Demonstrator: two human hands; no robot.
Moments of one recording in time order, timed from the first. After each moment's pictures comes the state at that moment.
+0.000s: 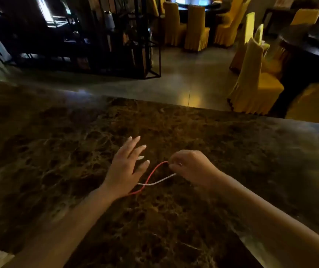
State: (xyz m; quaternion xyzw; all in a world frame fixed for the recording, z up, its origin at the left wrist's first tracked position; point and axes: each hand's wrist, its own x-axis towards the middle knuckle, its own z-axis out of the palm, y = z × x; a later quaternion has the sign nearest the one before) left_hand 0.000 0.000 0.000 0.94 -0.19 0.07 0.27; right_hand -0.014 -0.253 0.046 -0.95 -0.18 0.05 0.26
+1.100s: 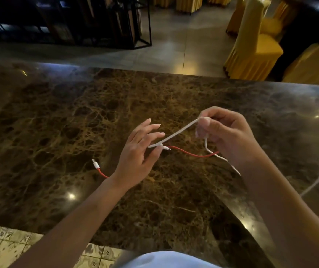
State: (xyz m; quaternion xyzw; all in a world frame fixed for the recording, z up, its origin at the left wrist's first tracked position) left_hand -0.046 -0.047 0.009 0.86 -0.30 0.12 0.40; right_hand -0.073 -0.298 0.091 -0.61 -0.13 0.02 0.78
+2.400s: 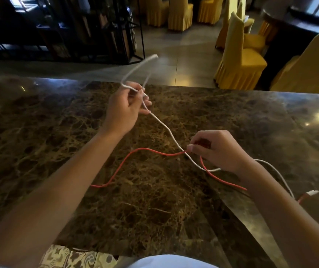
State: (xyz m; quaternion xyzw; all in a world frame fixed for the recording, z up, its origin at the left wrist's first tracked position) left_hand 0.019 -0.111 0.100 0.80 -0.17 0.09 0.57; right_hand -0.098 -0.369 0.072 -0.93 -0.10 -0.02 0.34
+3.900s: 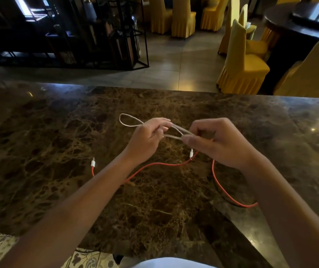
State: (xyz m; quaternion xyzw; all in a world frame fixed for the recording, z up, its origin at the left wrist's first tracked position) left_hand -0.036 -0.131 0.072 0.85 -0.26 0.01 0.46; right_hand -0.107 -0.348 0.127 -0.87 -0.21 -0.04 0.44
